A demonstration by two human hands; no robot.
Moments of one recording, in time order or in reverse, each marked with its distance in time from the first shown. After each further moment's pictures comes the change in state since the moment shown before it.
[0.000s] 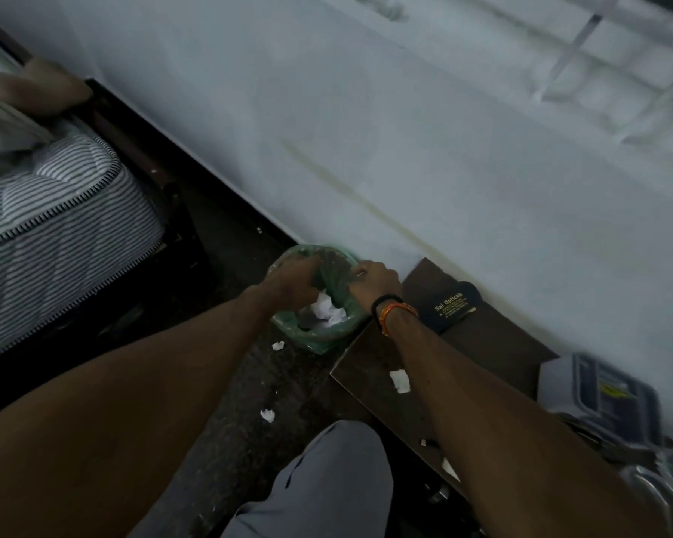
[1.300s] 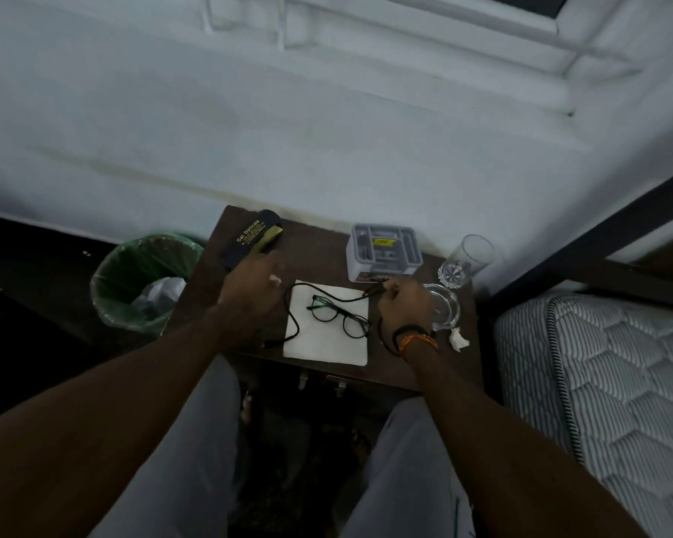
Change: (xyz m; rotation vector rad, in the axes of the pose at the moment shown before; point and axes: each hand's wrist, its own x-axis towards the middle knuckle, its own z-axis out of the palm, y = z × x) left_hand -0.076 0.217 0.134 0.090 0.085 0.413; right_hand -0.231 0.279 -0.129 0.073 0.601 0.396
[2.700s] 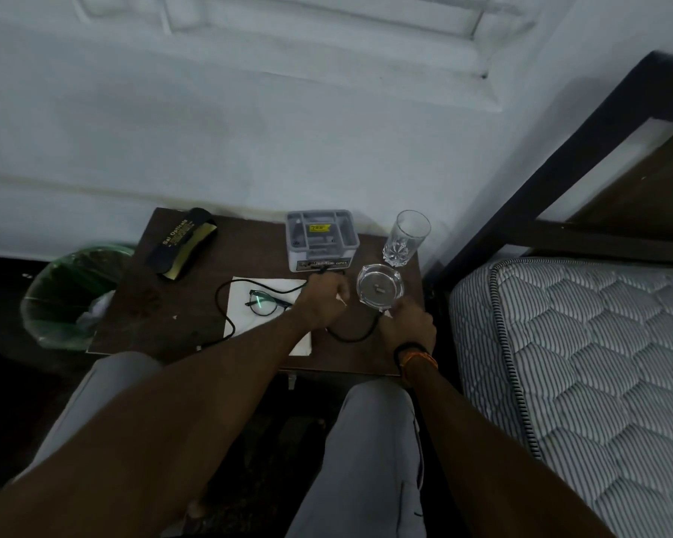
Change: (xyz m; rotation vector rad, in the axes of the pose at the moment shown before) left_hand 0.022 0.158 0.137 -0.236 -0.308 0.127; right_hand -0.016 0.120 -0.043 0.020 -0.066 0.313
